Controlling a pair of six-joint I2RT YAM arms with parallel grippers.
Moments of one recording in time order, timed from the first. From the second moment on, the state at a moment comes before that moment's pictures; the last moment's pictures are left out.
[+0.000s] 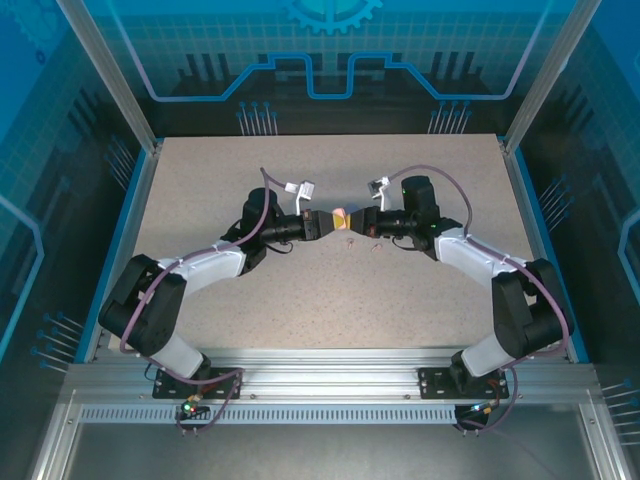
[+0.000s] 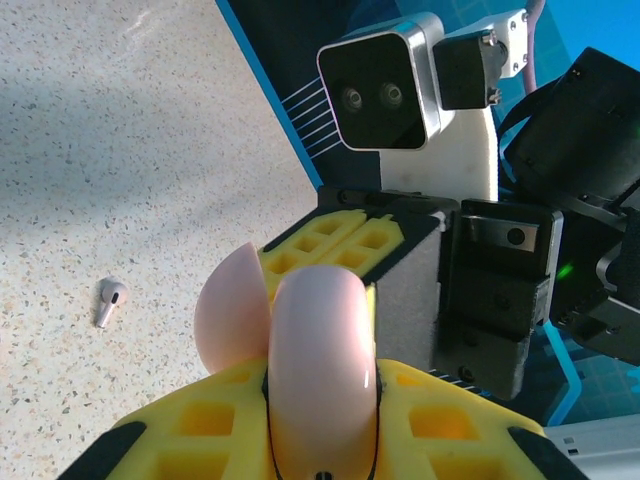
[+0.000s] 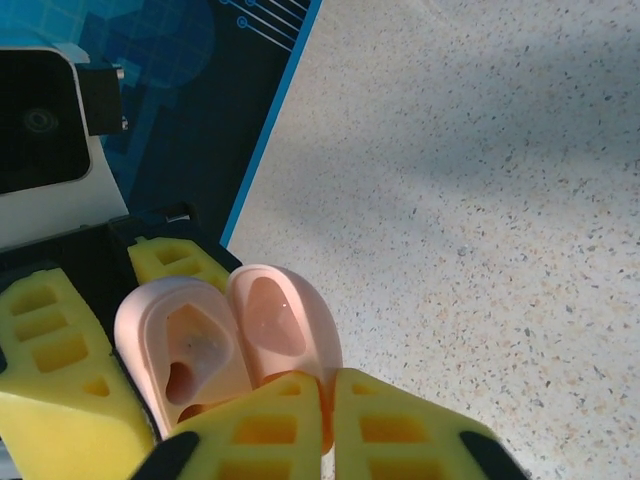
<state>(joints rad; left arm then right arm) -0.47 1.57 0.83 0.51 0.73 -0.83 0.35 1.53 0.92 0.05 -0.80 0.60</state>
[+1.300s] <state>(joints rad) -0.35 1.86 1.51 -0.61 1.04 -0.18 0.35 1.51 1.13 -0.45 -0.50 -0.08</state>
